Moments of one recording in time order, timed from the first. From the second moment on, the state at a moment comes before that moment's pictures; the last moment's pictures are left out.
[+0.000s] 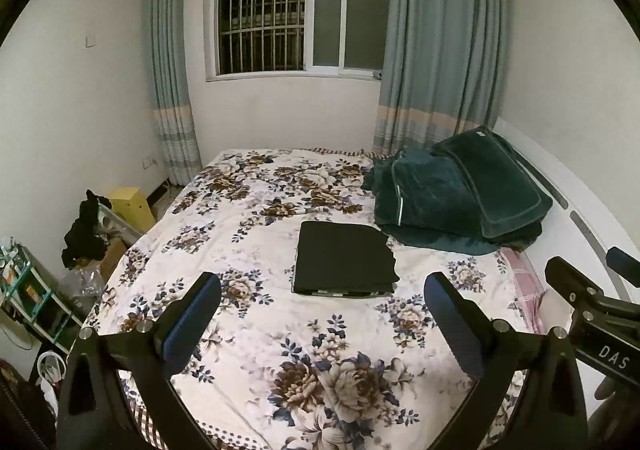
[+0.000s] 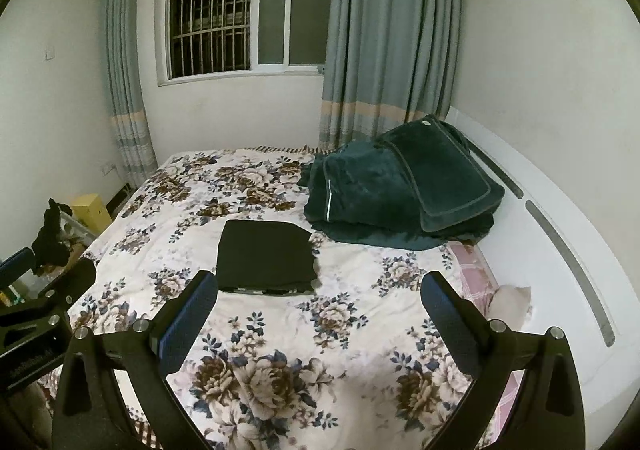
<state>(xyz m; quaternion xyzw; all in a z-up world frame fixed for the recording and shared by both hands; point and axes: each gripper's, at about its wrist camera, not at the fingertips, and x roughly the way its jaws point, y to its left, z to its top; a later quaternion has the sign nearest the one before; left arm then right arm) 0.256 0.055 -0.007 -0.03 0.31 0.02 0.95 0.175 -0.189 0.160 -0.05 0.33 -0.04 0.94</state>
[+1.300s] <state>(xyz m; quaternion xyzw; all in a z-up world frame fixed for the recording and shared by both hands) 0.260 0.041 0.010 -0.02 0.30 0.02 0.95 0.175 -0.182 0.156 -0.05 0.33 -0.04 0.94</state>
